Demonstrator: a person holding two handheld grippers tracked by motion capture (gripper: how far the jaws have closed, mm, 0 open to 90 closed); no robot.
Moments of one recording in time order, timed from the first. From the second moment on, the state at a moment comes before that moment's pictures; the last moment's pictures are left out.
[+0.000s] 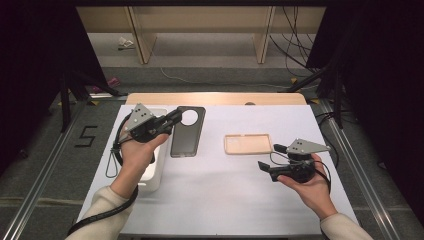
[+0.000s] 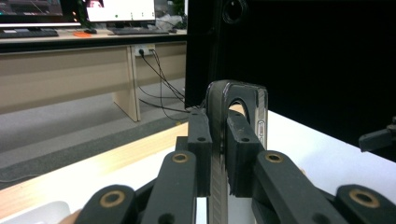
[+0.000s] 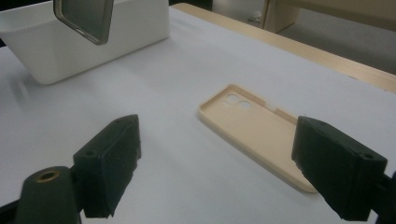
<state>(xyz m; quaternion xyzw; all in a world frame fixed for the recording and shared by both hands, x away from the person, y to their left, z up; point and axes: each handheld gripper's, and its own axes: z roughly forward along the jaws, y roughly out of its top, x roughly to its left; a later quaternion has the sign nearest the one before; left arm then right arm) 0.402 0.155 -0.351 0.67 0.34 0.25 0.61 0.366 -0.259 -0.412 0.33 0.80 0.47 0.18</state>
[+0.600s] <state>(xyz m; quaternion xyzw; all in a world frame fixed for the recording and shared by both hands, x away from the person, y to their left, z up) 0.410 0.190 -0.327 0.64 0.35 0.28 0.62 0.368 -0.262 -0.413 0.33 0.79 0.47 0.18</state>
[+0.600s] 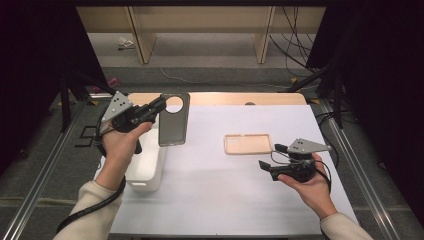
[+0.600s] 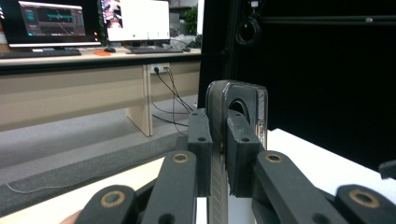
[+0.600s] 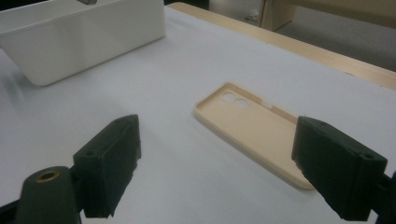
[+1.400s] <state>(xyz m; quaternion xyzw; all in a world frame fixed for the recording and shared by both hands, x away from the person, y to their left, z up) 0.447 0.227 -0.323 0.64 0.35 0.28 0.62 0.369 -0.264 -0.414 0.34 0.79 0.47 0.18</state>
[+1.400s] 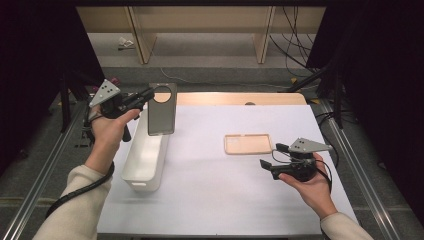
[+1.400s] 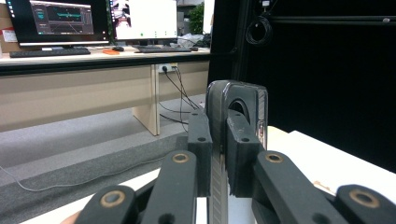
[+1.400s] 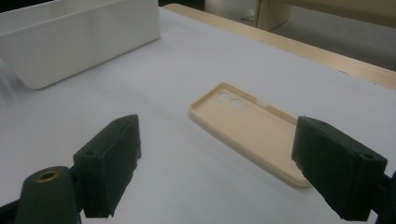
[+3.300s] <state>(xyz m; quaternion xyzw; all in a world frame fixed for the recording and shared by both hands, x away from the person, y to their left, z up) 0.513 0.259 -0.352 0.66 0.39 0.29 0.57 0.371 -0.265 -0.416 0.35 0.79 0.48 0.18</state>
